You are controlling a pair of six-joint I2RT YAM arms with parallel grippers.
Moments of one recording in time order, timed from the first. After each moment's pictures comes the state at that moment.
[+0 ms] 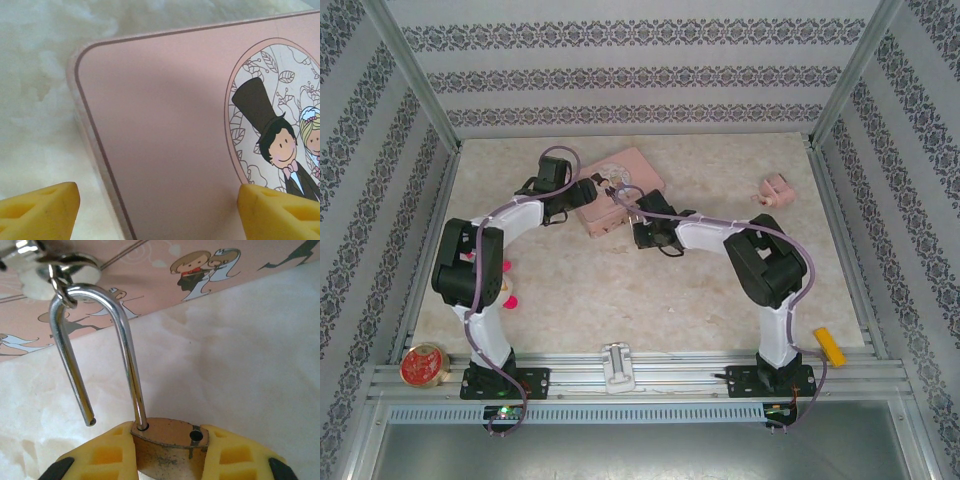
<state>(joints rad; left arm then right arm) -0.20 1.85 1.23 -0.17 0.07 -0.55 0.62 1.99 1.22 -0.22 0.00 0.44</state>
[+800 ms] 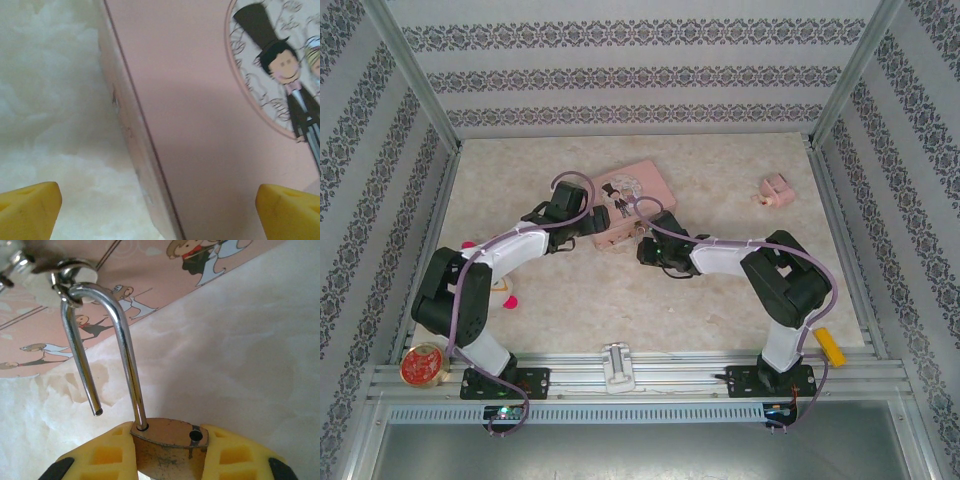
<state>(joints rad) -0.38 1.63 1.01 -0.24 -0.09 -0.56 0.67 1.81 0.93 -0.01 -0.07 0.78</state>
